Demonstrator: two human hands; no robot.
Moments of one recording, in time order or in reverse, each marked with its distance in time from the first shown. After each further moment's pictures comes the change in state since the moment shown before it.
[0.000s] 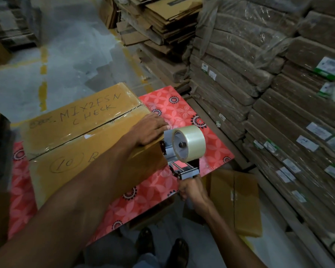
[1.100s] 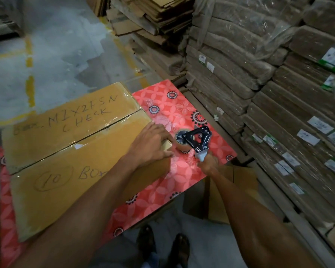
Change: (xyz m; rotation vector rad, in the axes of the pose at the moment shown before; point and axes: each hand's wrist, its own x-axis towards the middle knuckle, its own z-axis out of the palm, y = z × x) left_hand -0.027 0.018 0.022 0.068 0.051 -0.057; right_hand 0.138 -0.002 -0.054 -0.733 0.249 0.089
